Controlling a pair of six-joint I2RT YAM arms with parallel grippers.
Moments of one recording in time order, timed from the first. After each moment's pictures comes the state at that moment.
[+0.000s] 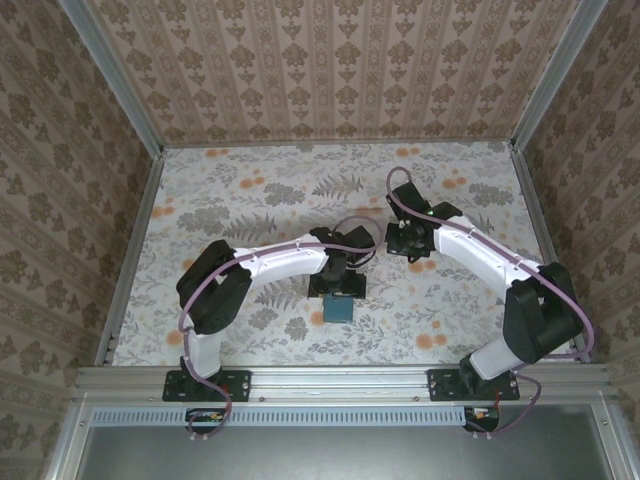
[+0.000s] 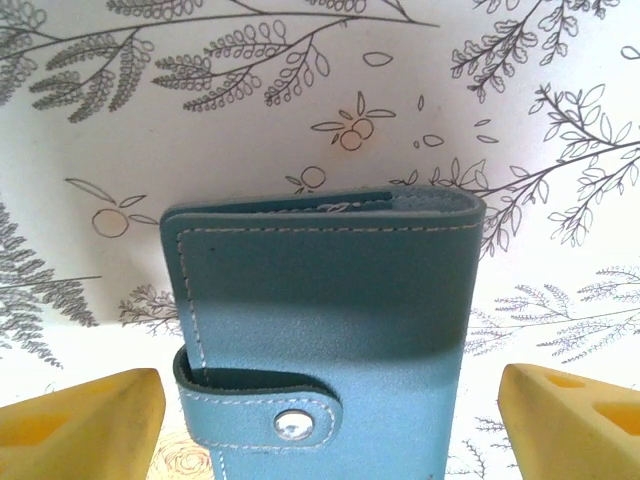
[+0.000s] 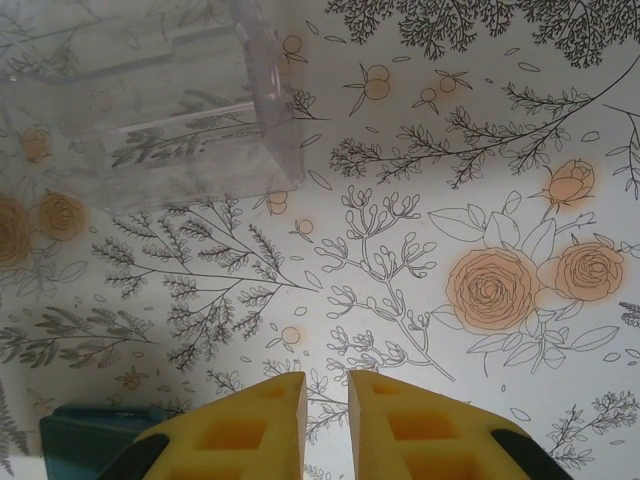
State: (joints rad) left arm -1.02 1.92 1.37 -0.90 0.05 -0.86; right arm 0.43 1.51 1.12 -0.79 0.07 0.60
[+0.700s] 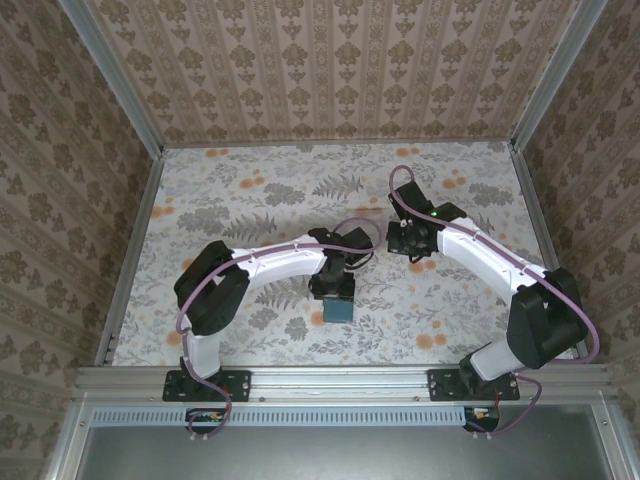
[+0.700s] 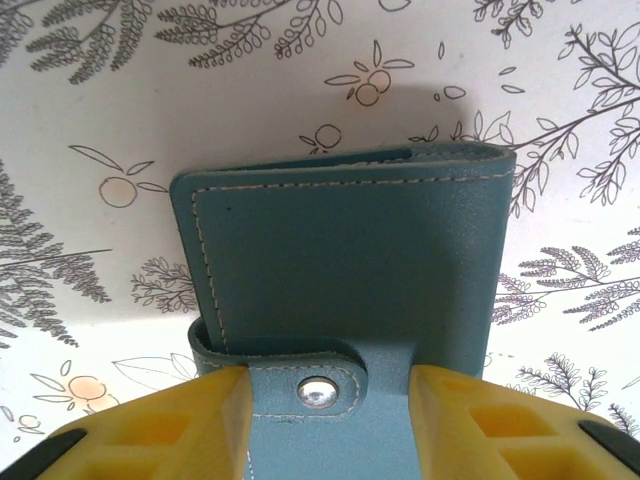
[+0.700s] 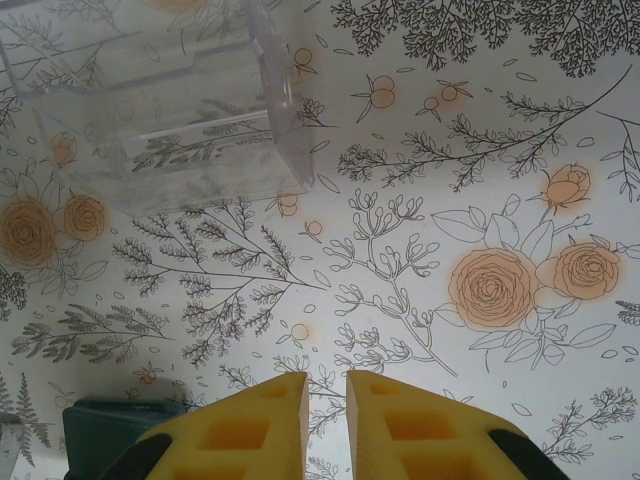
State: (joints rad) left arm -1.02 1.90 1.35 -0.91 0.08 -0.82; right arm 0.43 1.49 1.12 -0.79 0.07 0.61
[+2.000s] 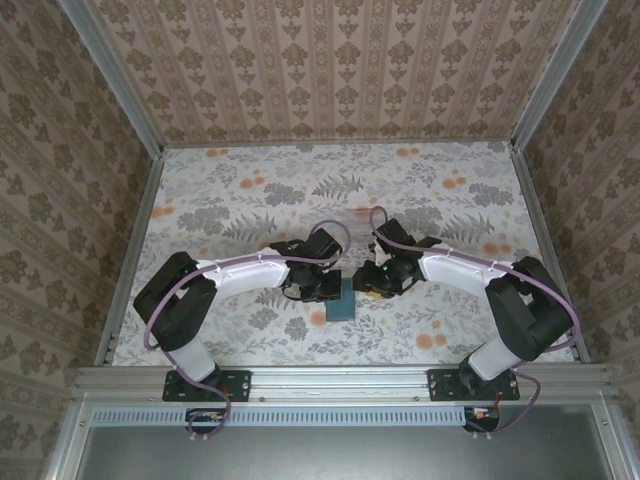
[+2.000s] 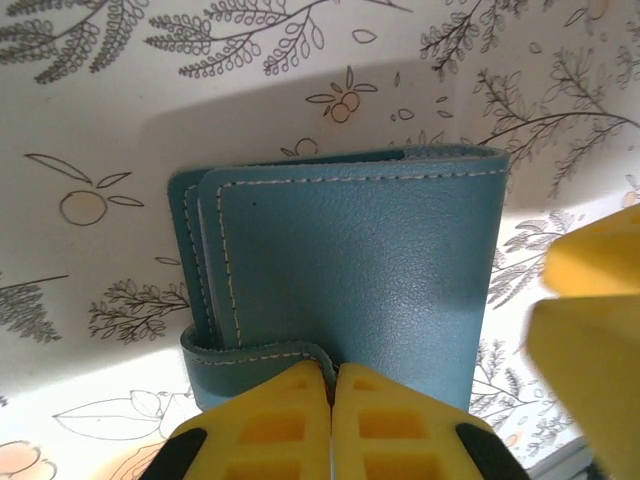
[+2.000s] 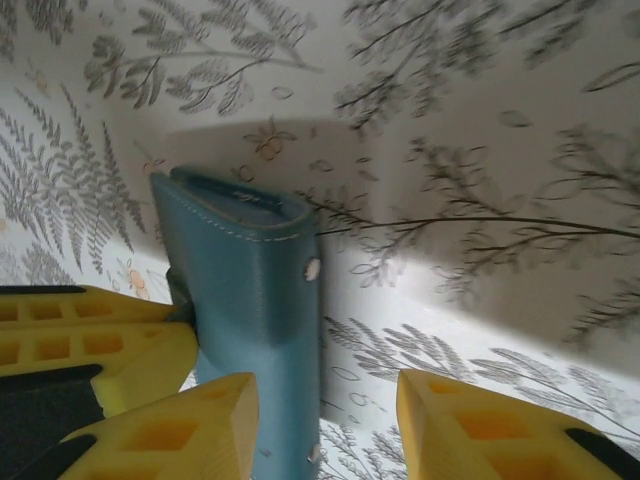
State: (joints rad) left arm -0.91 1.68 0.98 -0.47 0.30 -0.85; right arm 0.56 1.57 0.84 -0.46 -0.43 0.72
